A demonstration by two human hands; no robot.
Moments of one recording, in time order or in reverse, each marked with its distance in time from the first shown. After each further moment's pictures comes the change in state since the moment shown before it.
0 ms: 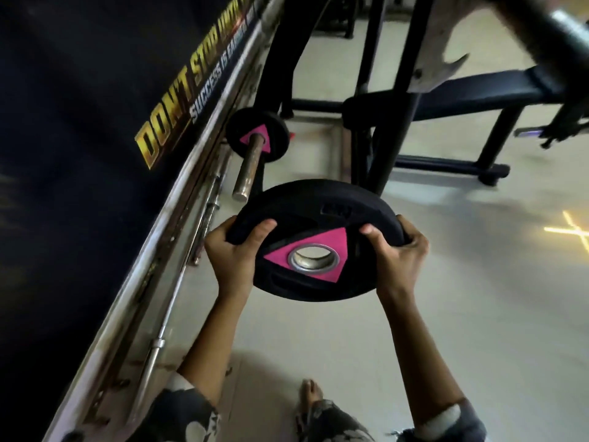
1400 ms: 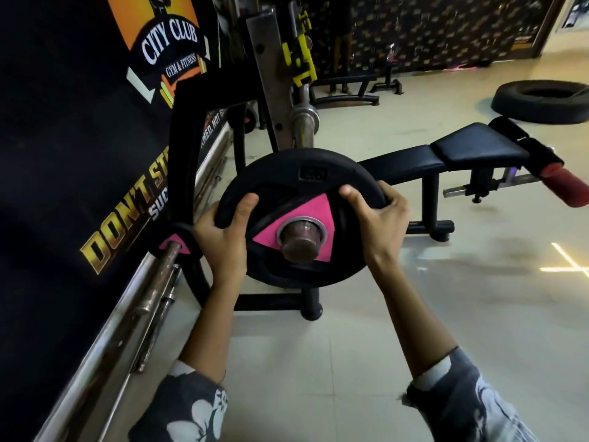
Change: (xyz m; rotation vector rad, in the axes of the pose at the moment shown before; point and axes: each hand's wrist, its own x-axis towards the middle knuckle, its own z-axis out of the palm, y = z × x) left_hand 0.040 0.091 0.349 -0.057 0.023 0.276; right_hand 0.282 -0.074 -0.204 -0.066 0.138 -0.174
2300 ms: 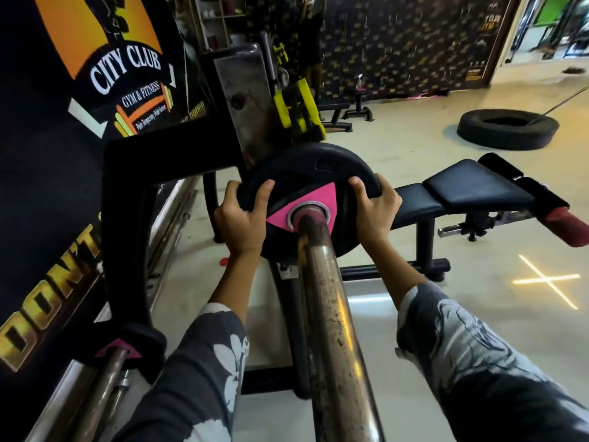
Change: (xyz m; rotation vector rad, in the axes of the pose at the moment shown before) left_hand 0.225 -0.190 0.173 0.087 -0.041 0.270; right_hand 0.270 0.132 0.157 -0.047 0.173 -0.155
